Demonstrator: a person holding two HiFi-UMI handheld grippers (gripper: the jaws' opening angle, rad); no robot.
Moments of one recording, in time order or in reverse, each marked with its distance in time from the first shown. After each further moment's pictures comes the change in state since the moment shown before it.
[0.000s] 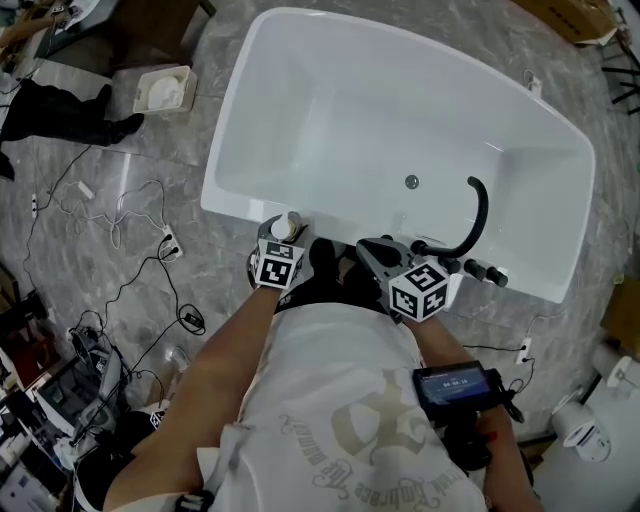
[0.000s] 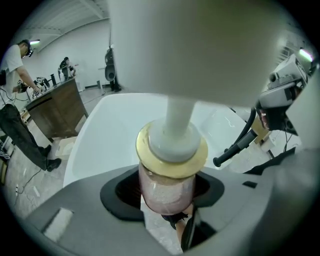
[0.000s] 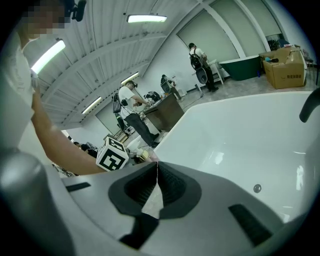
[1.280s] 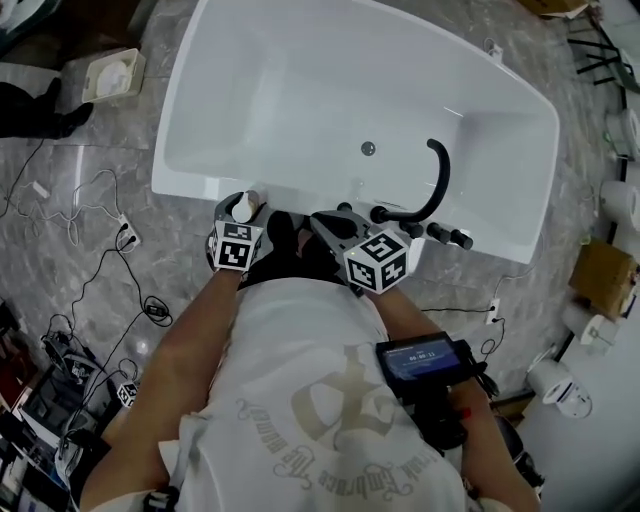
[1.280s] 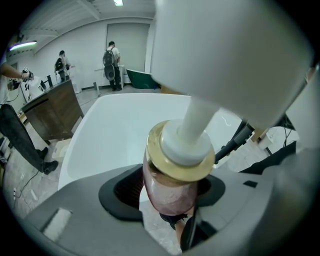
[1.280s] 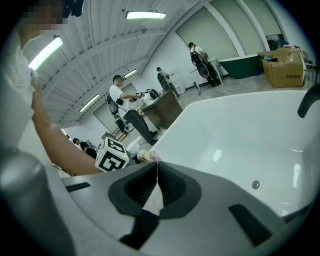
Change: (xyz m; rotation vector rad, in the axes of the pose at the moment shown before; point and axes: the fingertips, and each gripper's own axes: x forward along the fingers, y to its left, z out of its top) left arm 0.002 -0.007 -0.007 0.035 -0.016 -0.017; right arm 0.006 0.007 -0.010 0.006 0.027 -0.020
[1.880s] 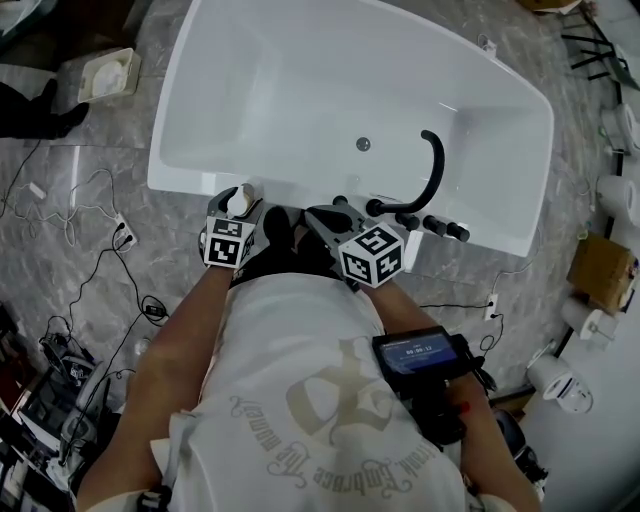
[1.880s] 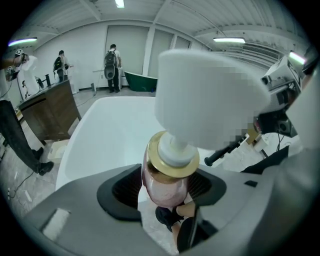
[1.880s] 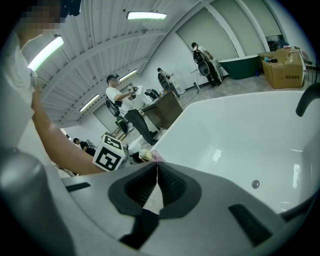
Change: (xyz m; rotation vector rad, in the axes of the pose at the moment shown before) left arm -0.014 -0.012 0.004 -0.006 -0.033 -0.055; right arm -0.005 0.006 -0.010 -0.003 0.000 -0.004
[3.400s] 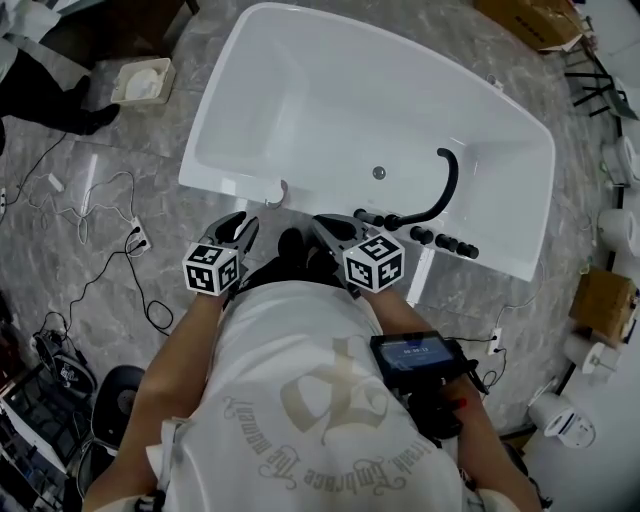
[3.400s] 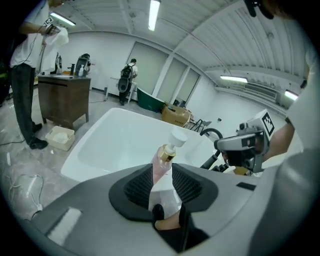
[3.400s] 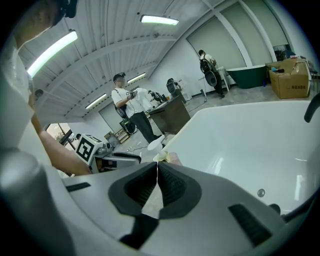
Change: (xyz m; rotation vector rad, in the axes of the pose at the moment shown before) left arm -0.116 0.011 -0.017 -0.230 -0.268 -0.101; right arm 0.016 0.056 -0.006 -0.088 -0.062 0.019
